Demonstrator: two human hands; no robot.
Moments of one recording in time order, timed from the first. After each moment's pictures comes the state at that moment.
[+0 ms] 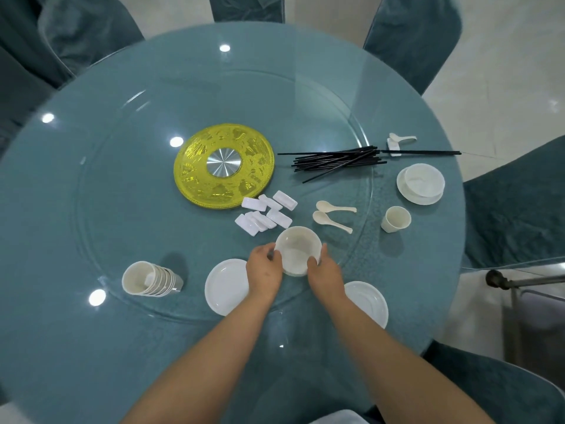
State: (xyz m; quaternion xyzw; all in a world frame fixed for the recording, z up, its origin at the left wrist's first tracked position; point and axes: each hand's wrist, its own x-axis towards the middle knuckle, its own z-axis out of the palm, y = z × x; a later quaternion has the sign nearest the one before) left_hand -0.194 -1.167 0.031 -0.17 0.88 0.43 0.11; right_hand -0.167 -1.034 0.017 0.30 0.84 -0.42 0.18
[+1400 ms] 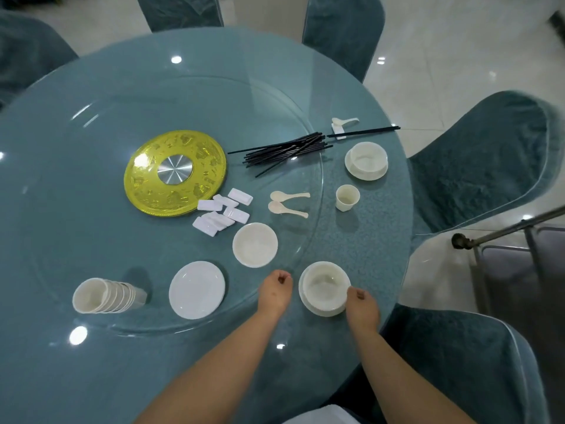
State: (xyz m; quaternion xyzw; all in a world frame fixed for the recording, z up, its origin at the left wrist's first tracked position) left_hand -0.114 -1.088 -0.002 -0.13 0.85 0.42 0.30; right_hand -0.020 -0.927 -0.029 0.59 0.64 -0.49 0.04
